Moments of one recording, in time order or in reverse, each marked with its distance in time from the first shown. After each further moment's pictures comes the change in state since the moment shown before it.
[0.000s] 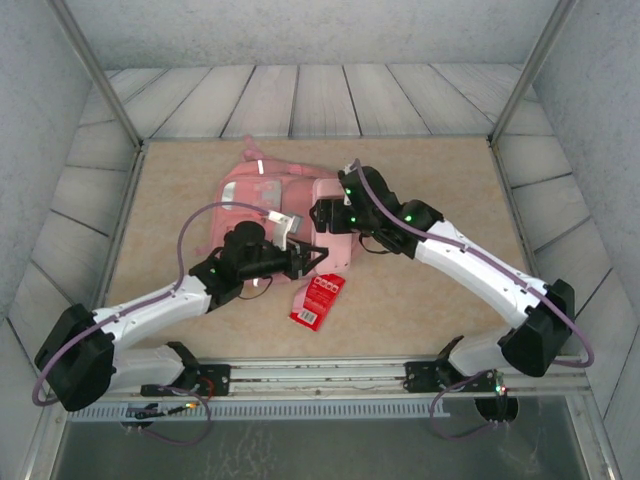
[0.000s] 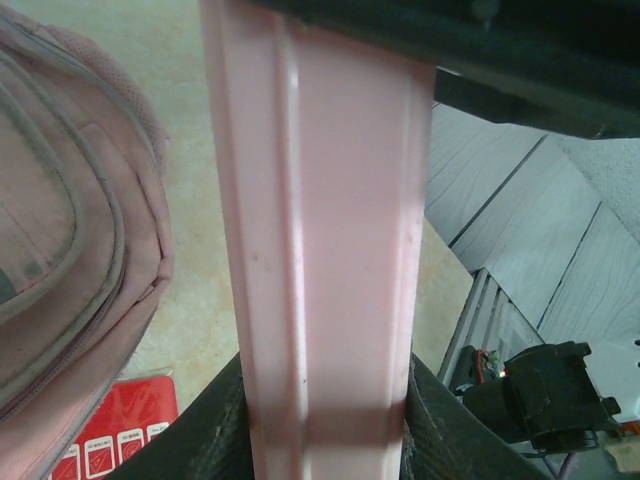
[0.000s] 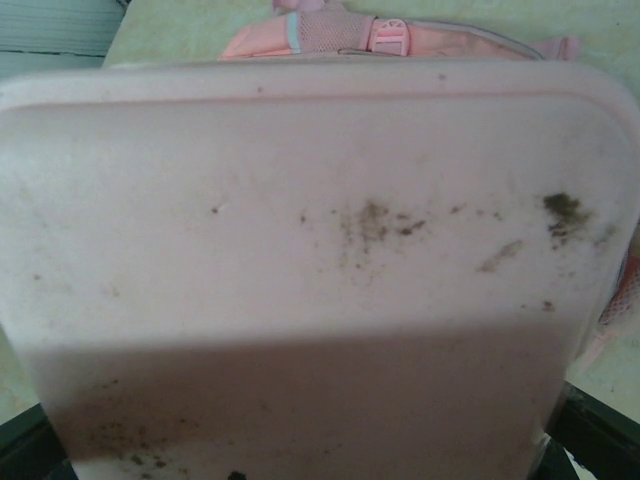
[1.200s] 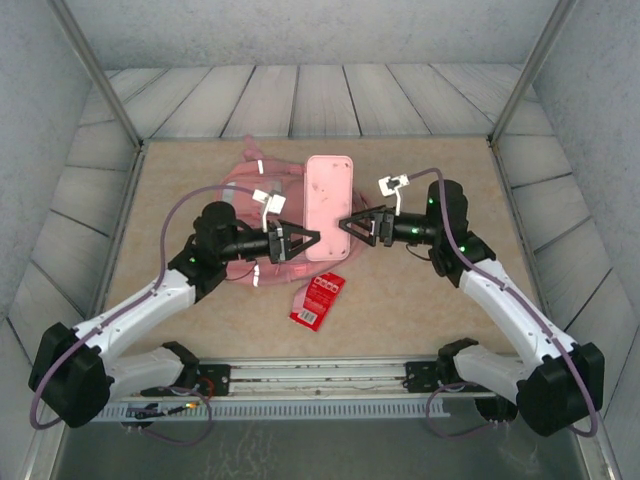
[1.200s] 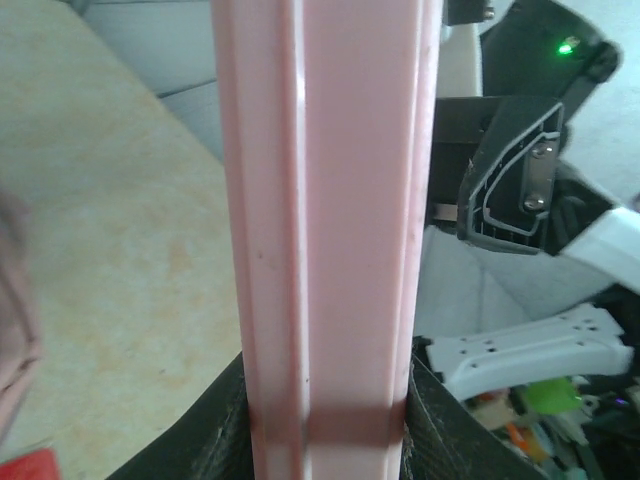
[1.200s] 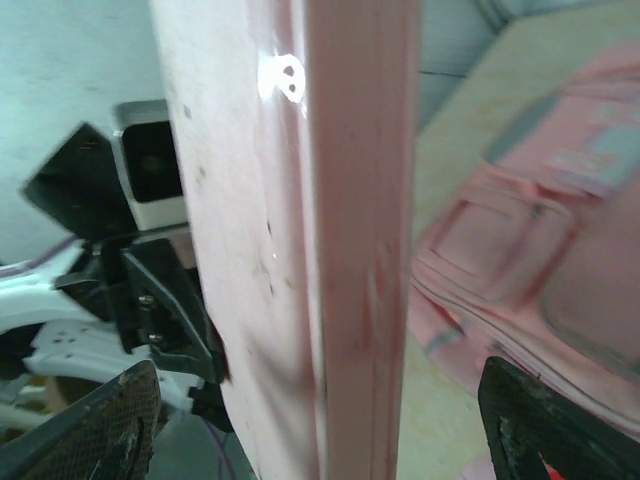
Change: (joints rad) left arm 0.162 -0.067 0.075 0.089 0.380 -0.113; right arm -0.410 -0.319 -0.495 0.694 -1.067 0.037
